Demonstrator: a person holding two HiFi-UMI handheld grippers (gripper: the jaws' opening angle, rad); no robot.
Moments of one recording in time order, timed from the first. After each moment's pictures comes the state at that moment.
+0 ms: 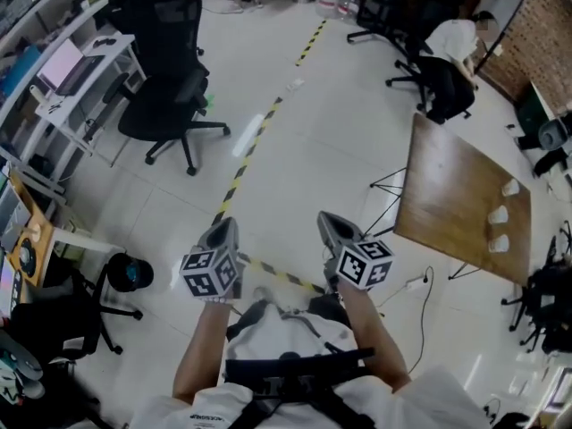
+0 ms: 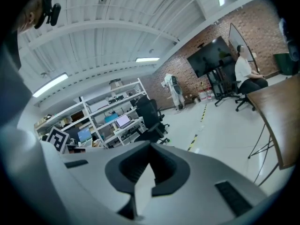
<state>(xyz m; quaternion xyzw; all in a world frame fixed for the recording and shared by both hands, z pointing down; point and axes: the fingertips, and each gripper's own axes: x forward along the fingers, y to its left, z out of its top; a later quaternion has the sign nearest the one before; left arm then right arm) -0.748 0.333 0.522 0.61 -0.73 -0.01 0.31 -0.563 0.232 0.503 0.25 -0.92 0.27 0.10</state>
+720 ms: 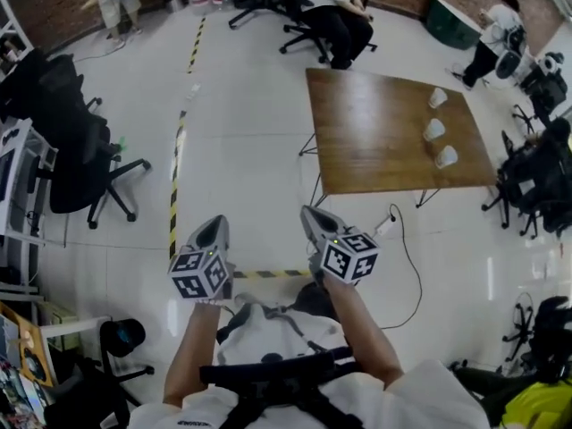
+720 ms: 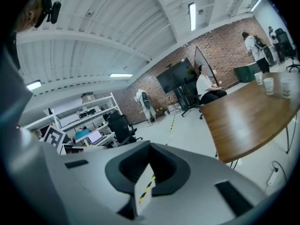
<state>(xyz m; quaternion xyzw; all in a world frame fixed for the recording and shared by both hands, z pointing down) -0.560 0.223 0.520 0.77 -0.56 0.06 0.29 -0.372 0.203 0.508 0.43 -0.85 0.29 0.04</state>
